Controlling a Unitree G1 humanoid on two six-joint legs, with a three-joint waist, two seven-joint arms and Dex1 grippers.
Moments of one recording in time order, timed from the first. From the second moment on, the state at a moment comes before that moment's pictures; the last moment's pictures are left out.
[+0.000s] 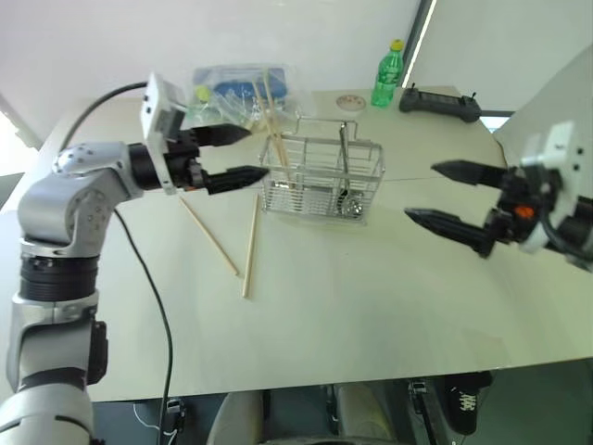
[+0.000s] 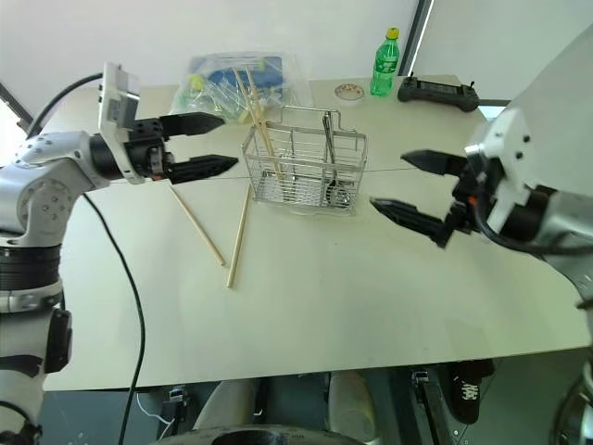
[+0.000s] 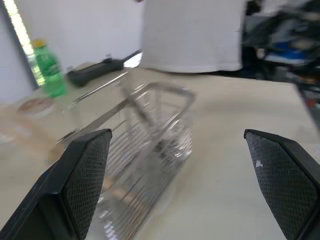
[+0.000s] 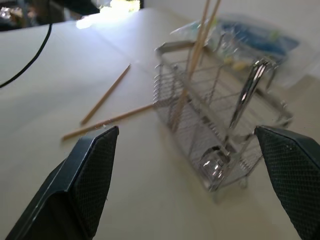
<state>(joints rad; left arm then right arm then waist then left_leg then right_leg) -0.76 0.74 0.09 0.03 -0.58 0.64 -0.99 -0.21 -0.99 -0.52 -0.61 0.94 0.89 0.82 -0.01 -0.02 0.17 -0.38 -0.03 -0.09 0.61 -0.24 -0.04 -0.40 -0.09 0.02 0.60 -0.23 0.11</state>
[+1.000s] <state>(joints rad) -1.10 0.19 0.58 0.51 -0.18 1.26 0.39 -0.01 -0.89 -0.45 -0.79 1.01 0.85 0.58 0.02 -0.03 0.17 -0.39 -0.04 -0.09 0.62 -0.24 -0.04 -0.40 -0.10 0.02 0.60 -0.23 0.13</state>
